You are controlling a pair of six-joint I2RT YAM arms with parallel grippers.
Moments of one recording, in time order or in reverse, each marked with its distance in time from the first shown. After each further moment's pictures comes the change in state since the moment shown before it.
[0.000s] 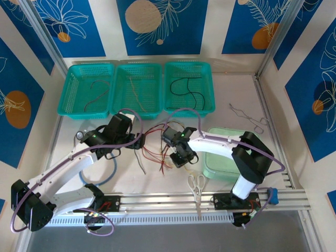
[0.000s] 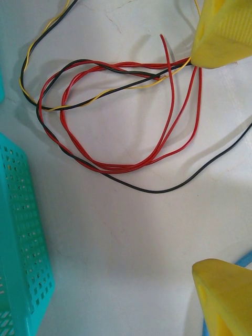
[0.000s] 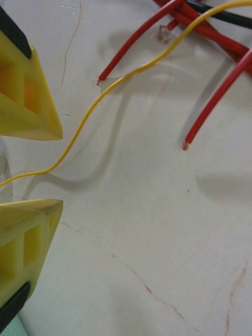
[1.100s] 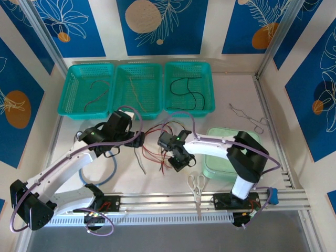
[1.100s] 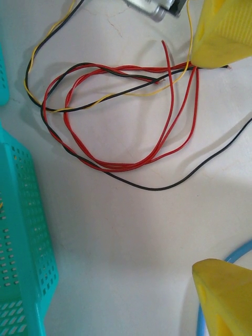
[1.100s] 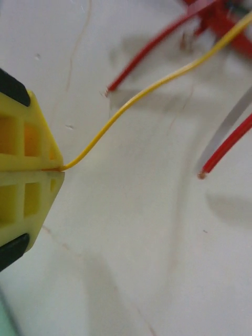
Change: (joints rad) left arm 0.000 0.013 0.075 -0.071 -0.009 -0.001; right arm 0.059 0.014 0.021 -0.029 0.041 -0.019
